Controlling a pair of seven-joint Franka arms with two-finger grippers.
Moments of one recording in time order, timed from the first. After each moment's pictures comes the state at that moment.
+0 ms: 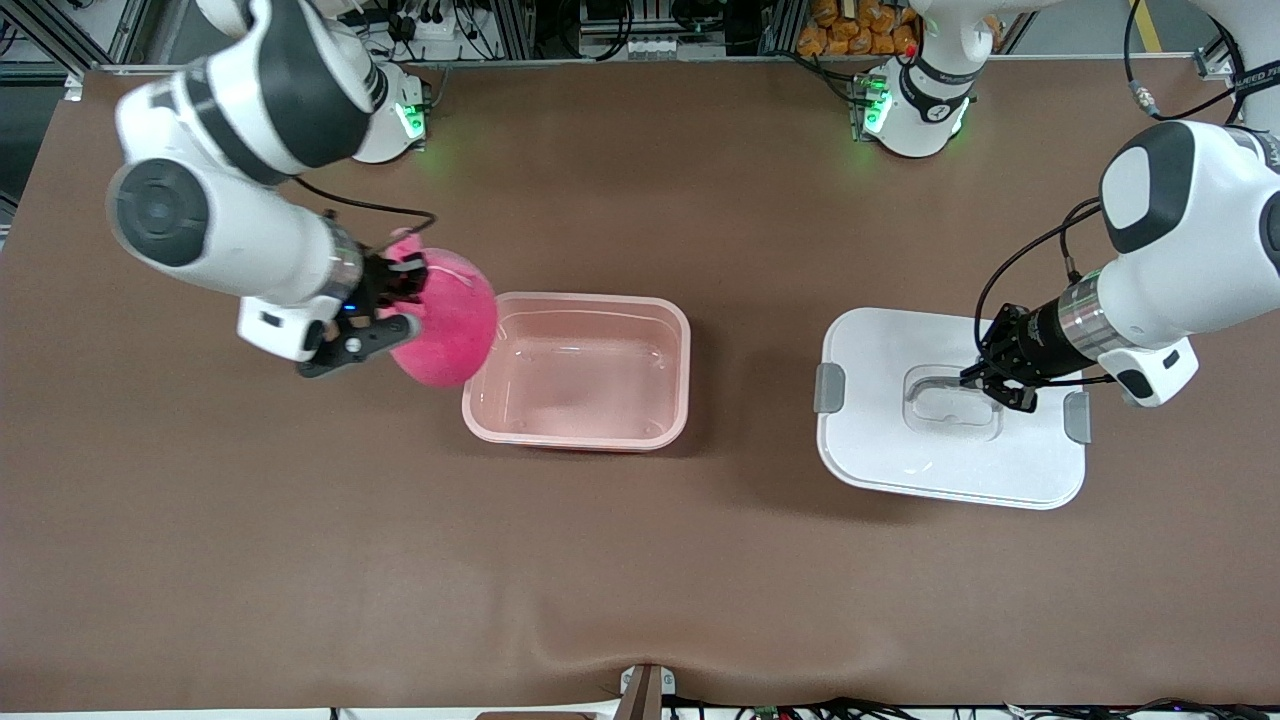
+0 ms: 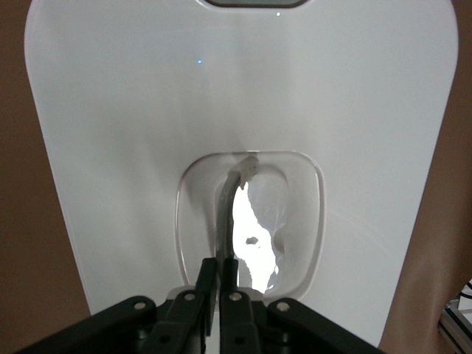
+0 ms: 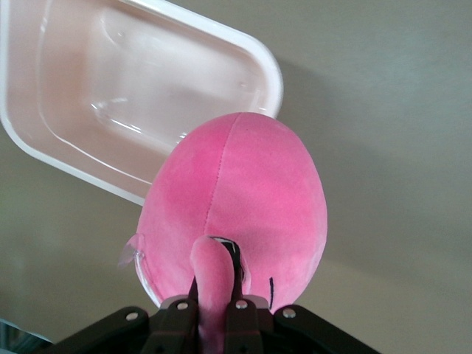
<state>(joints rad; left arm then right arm) 0.09 0.21 -0.23 -1.72 -0.15 1.91 -1.52 0.40 0.29 -0.03 -1.46 0.20 1.53 0.05</state>
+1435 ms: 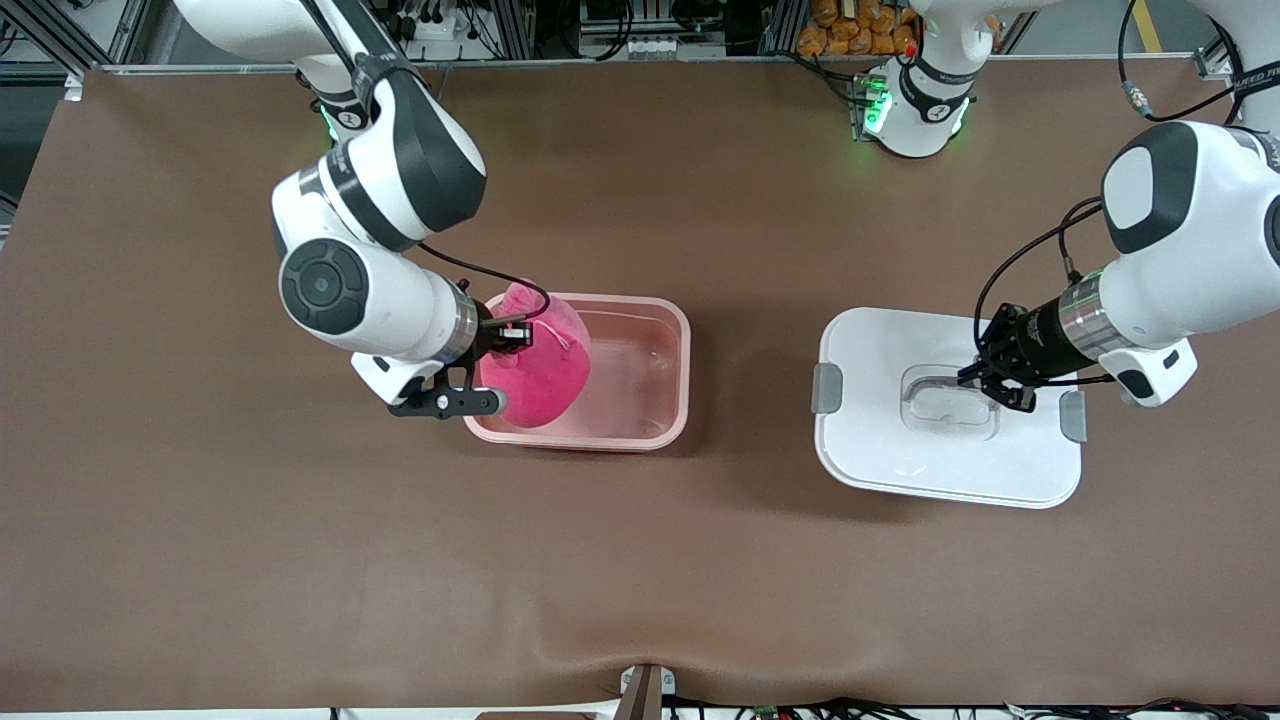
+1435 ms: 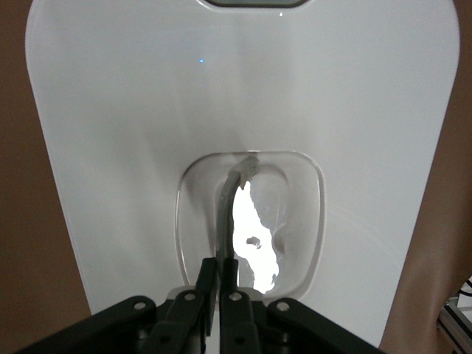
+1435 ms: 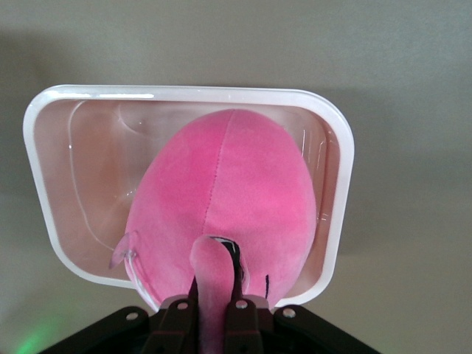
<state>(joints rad) 0.09 0.21 -0.23 -1.72 -0.16 1.91 -1.52 0.48 0.51 -0.03 -1.29 0.26 1.65 0.42</state>
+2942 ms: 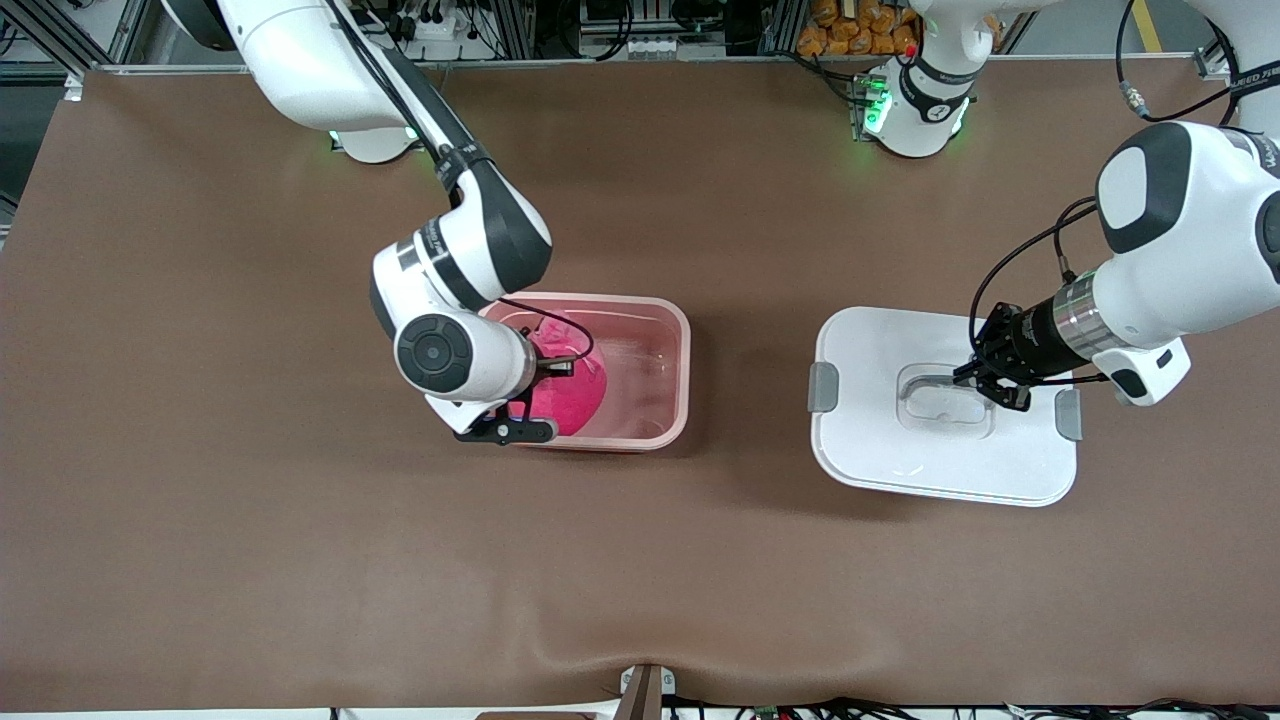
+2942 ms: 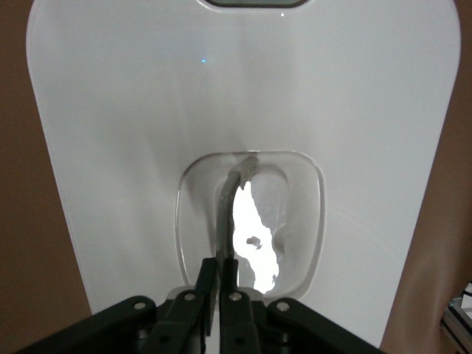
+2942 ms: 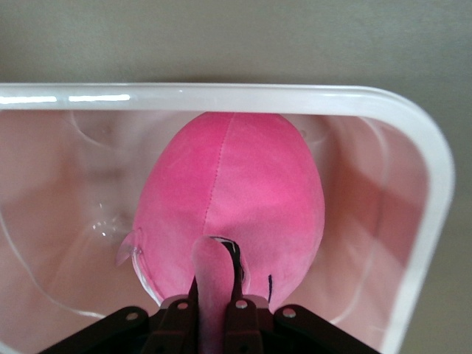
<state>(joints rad) 0.09 0.21 -0.23 -1.72 -0.16 1.91 -1.53 0.54 0.68 -0.03 -1.29 0.25 1.77 0.49</state>
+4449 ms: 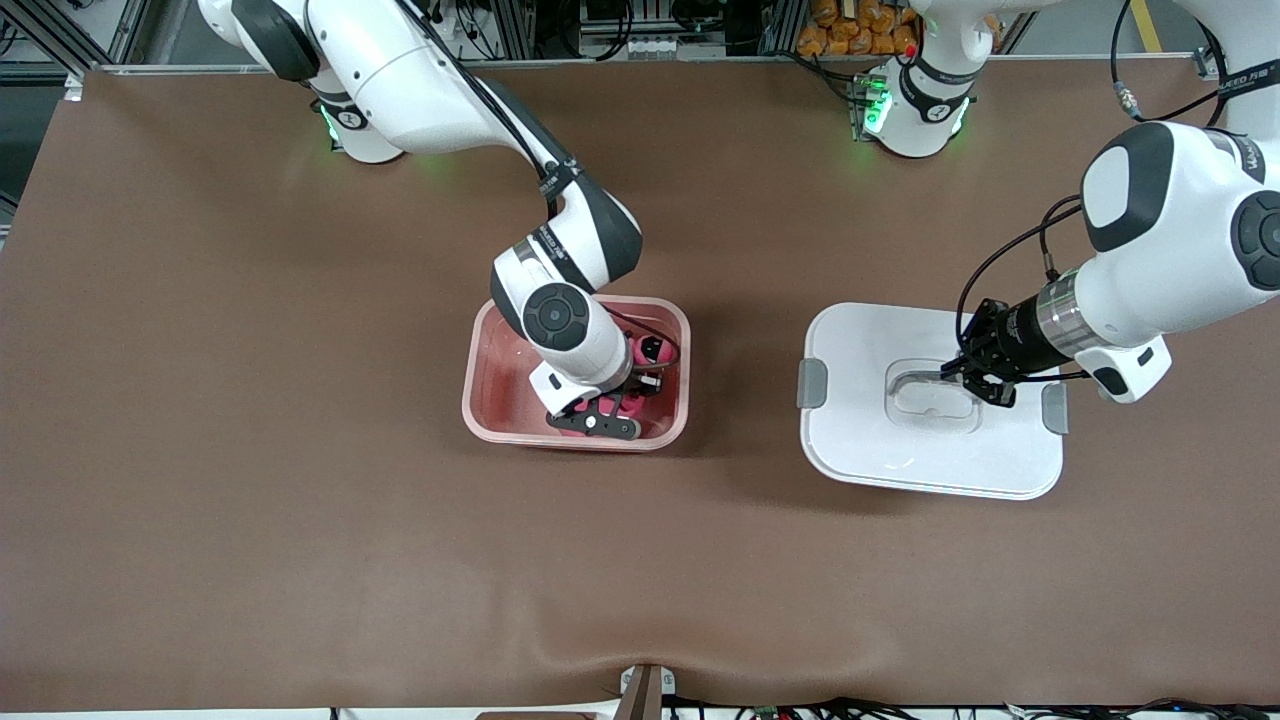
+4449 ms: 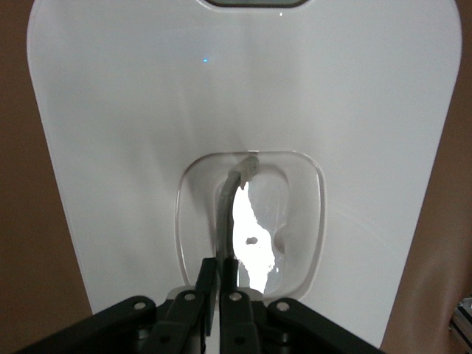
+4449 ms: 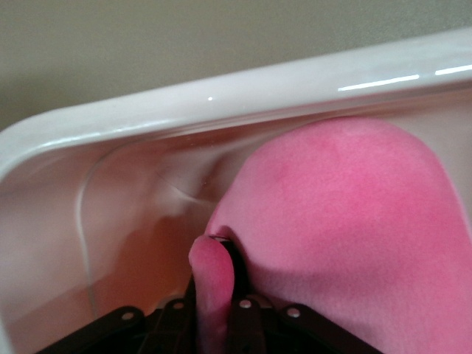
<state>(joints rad) 0.08 0.21 -0.25 -1.73 -0.16 1.90 -1.56 0.69 0.82 -0.03 -1.28 0.24 2.13 0.74</state>
